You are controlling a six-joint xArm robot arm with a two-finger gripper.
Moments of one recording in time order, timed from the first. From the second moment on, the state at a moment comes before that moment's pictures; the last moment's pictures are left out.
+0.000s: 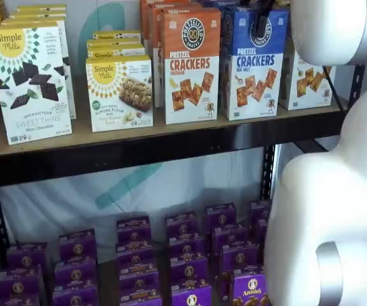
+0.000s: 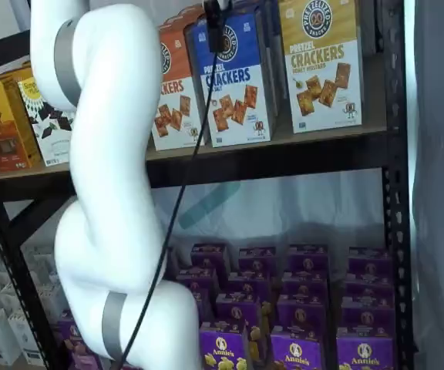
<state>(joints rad) -0.17 -0.08 -1.85 0.16 1.84 -1.68</state>
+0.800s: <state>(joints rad) -0.16 -0.10 -1.83 0.17 1.83 -1.67</state>
